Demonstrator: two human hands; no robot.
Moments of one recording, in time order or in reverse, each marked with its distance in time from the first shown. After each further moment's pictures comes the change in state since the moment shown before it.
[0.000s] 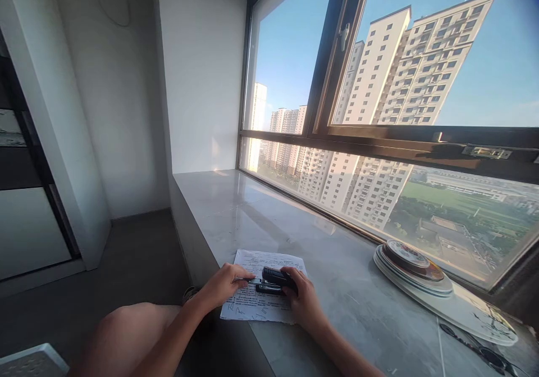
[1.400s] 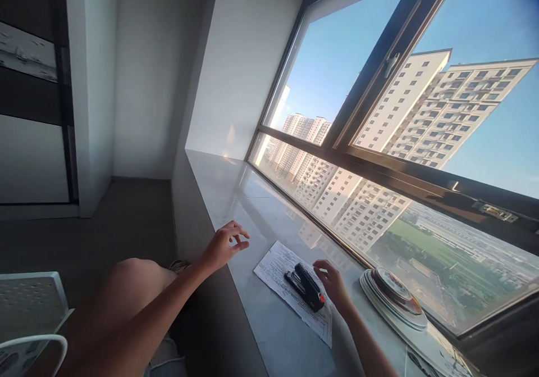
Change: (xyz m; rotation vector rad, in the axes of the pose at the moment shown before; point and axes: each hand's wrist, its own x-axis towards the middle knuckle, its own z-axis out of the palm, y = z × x) left_hand 0.007 0.011 -0.022 0.000 0.419 0.184; right_hand 0.043 0.108 -0.108 0.015 -0.031 0.036
